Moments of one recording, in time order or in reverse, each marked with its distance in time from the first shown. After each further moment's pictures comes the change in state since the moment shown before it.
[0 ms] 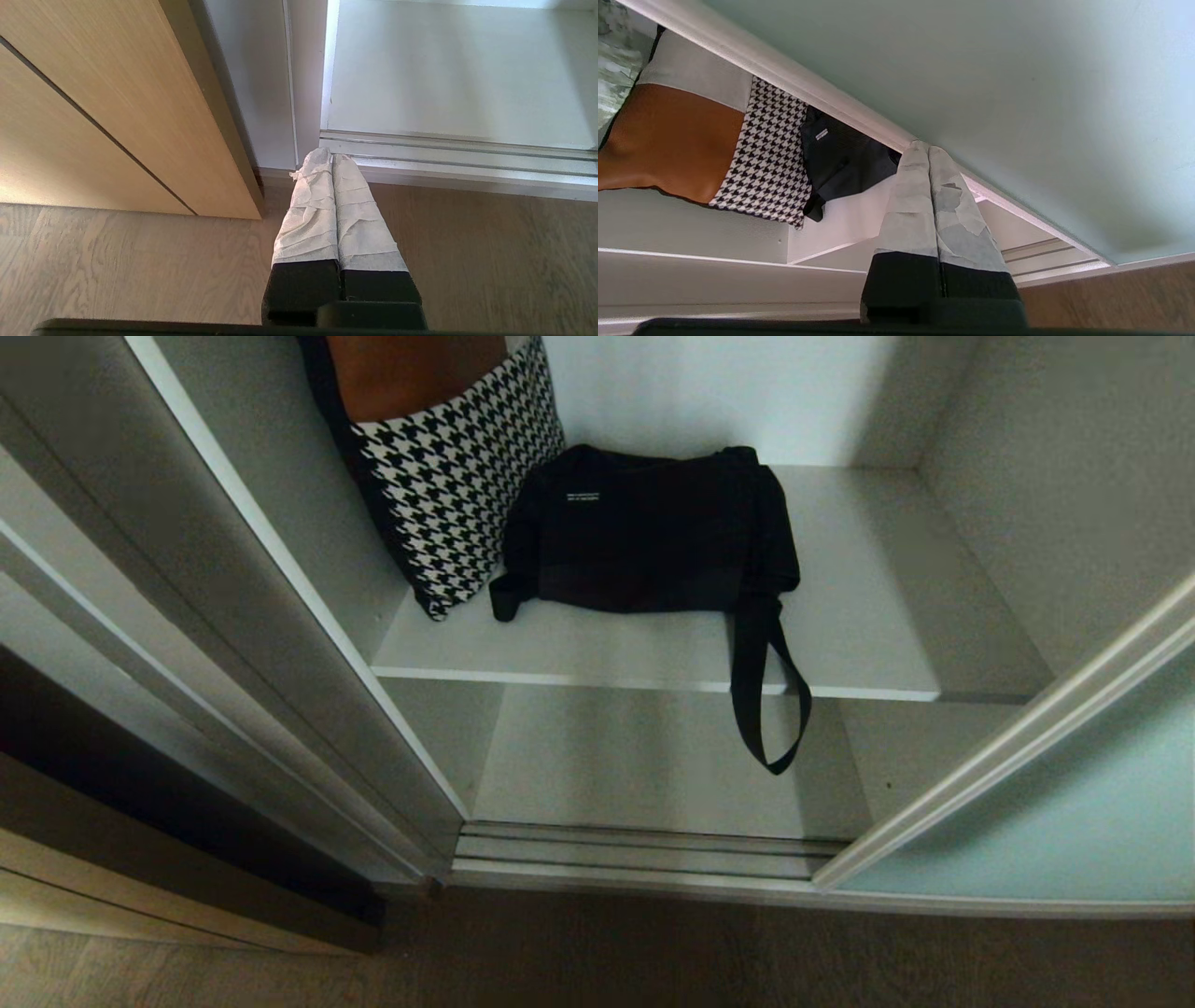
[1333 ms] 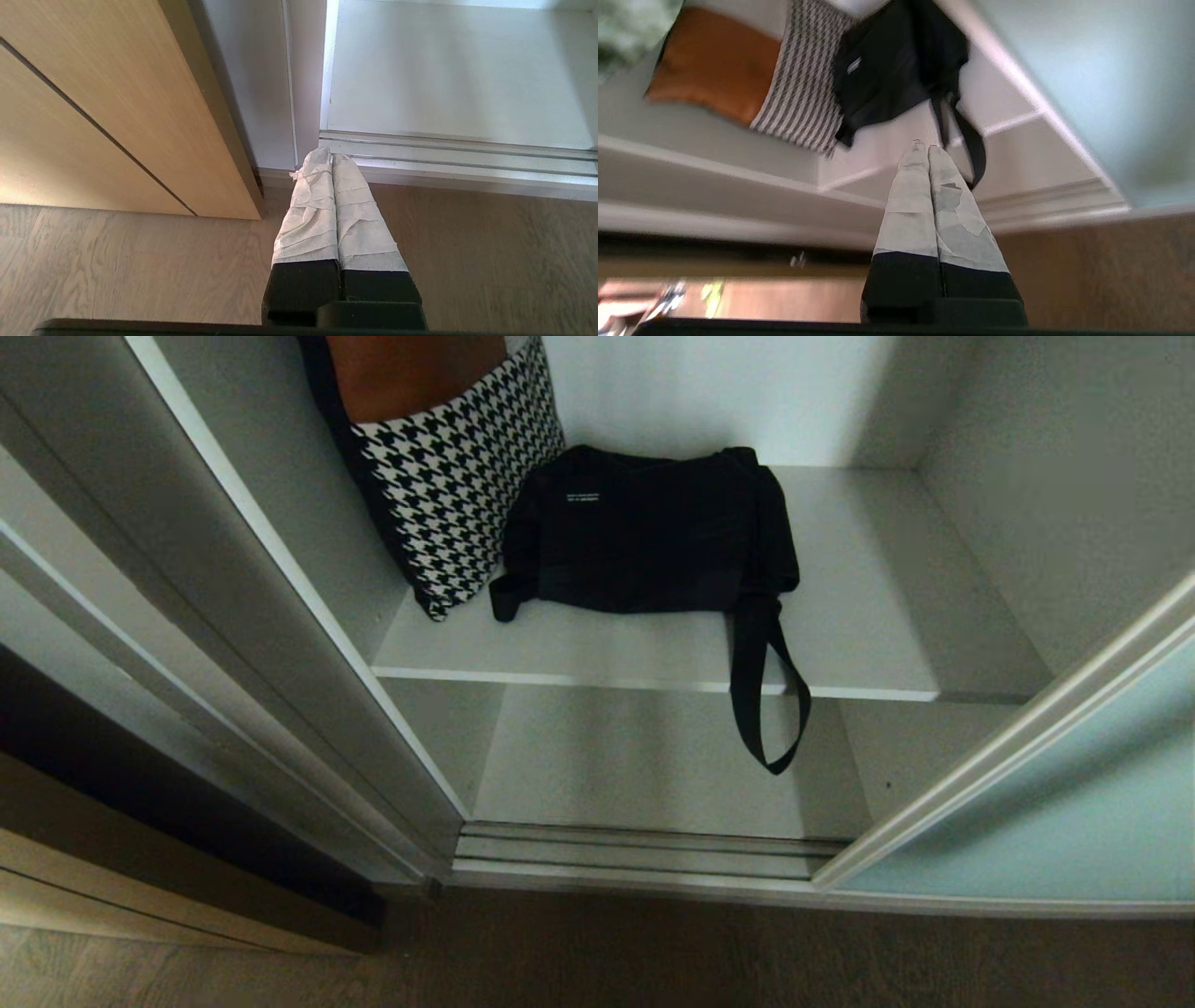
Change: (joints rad) left arm 0.000 0.000 0.000 0.000 0.000 0.000; right arm 0.327 -0.159 -0.019 0.221 -0.184 -0.003
